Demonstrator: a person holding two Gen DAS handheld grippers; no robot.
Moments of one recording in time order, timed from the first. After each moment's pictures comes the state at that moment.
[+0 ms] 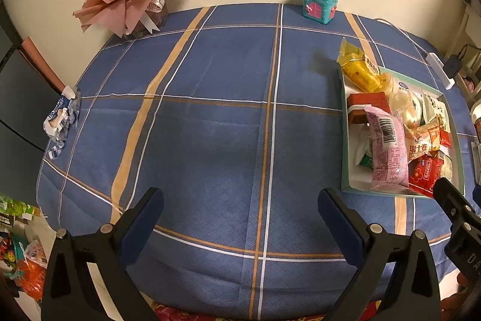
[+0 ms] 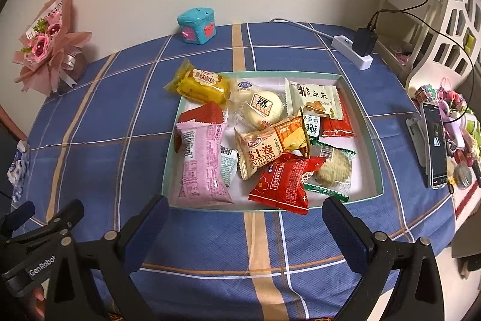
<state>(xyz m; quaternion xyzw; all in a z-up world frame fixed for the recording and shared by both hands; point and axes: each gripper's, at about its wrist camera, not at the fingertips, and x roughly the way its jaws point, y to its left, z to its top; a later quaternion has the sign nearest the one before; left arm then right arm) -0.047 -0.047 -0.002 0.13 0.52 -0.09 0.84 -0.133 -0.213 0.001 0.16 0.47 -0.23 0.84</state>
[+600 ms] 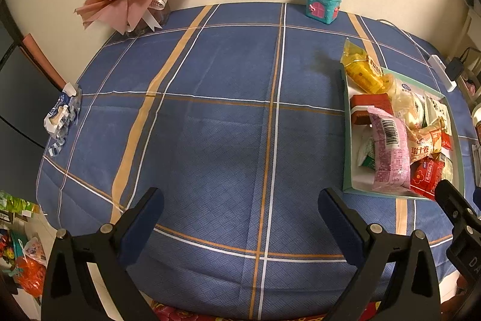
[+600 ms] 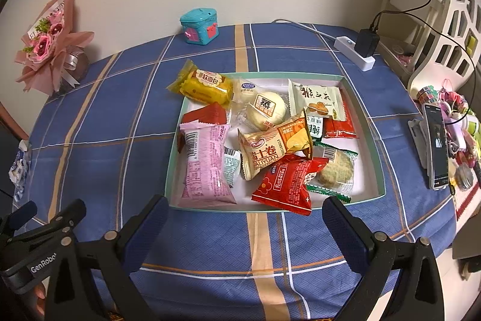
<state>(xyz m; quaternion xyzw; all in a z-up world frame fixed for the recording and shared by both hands) -0.045 -0.045 -0.003 0.13 0.52 -0.08 0.84 -0.132 -0.211 0.002 0.16 0.47 -0.23 0.84</state>
